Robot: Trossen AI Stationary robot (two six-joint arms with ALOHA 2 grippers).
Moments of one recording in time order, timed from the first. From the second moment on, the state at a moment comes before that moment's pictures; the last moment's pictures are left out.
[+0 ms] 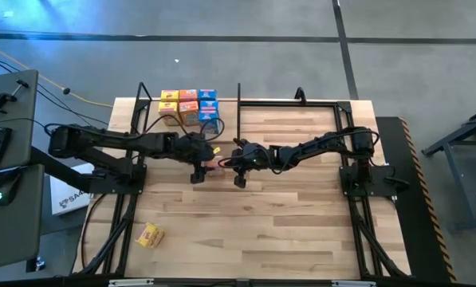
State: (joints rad) left arm 0.12 1.30 0.75 -0.30 -0.01 0.12; right arm -0.06 1.95 1.05 0.39 0.04 0.02
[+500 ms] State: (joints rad) left arm 0.13 1.26 0.75 -0.35 0.00 0.20; right arm -0.06 1.95 1.05 0.39 -0.02 0.02
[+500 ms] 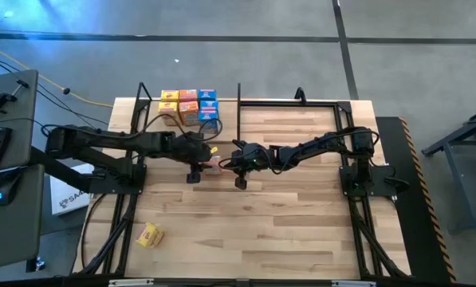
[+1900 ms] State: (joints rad) left arm 0.56 1.04 0.75 -0.52 -0.15 0.49; right arm -0.06 1.95 1.05 0.39 -0.08 -0.03
